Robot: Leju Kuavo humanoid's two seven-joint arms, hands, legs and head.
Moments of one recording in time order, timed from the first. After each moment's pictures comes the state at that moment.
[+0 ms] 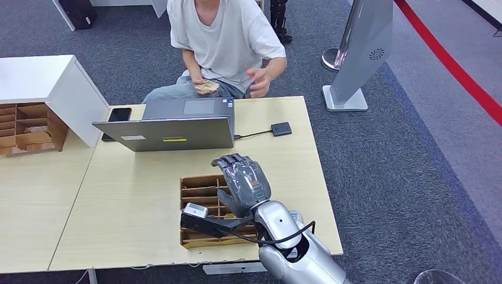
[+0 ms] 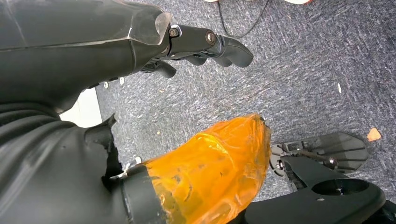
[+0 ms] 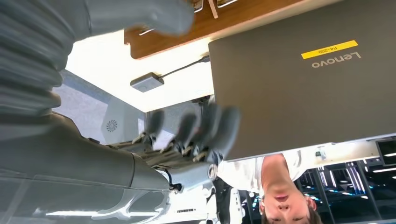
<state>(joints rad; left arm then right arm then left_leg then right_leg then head) -0.11 -0.21 0.71 -0.21 -1.15 0.31 -0.01 -0.39 0.10 0.82 -1.28 1.11 -0.17 0.17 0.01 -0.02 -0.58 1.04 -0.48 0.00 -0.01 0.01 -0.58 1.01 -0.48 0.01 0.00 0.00</state>
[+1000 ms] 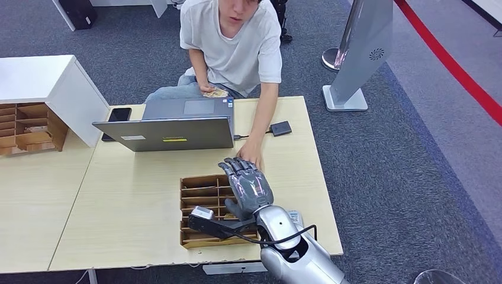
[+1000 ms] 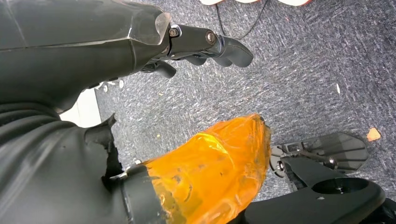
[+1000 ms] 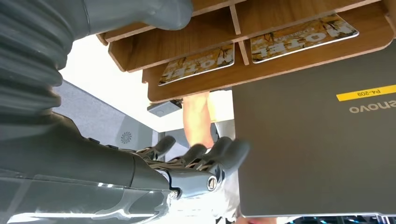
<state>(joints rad) -0.11 -0.21 0.69 -0.21 -1.16 0.31 -0.01 -0.39 0.10 0.81 -1.16 1.11 -0.18 0.18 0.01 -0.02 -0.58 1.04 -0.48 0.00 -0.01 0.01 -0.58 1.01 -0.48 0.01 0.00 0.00</state>
